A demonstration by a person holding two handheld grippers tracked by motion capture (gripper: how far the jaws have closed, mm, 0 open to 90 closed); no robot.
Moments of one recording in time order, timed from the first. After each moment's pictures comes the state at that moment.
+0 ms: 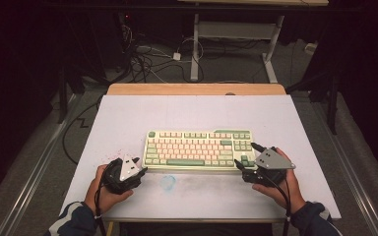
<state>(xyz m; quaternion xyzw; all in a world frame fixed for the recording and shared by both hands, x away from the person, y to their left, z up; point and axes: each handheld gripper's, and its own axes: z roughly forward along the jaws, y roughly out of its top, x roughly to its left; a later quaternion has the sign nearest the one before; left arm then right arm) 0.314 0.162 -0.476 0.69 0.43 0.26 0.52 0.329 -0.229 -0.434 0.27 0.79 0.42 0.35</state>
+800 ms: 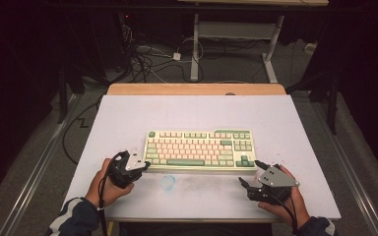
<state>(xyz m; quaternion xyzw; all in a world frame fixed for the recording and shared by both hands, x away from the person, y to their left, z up) 0.327 0.144 -0.455 0.74 0.42 0.18 0.50 0.300 -0.243 -0.460 0.28 0.81 0.39 0.32</state>
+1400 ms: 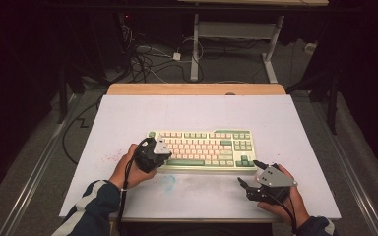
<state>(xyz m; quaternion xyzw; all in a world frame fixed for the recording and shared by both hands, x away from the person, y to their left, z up) 0.368 0.088 -0.457 0.76 0.40 0.16 0.49 0.301 -0.240 -0.462 0.27 0.82 0.39 0.32</state>
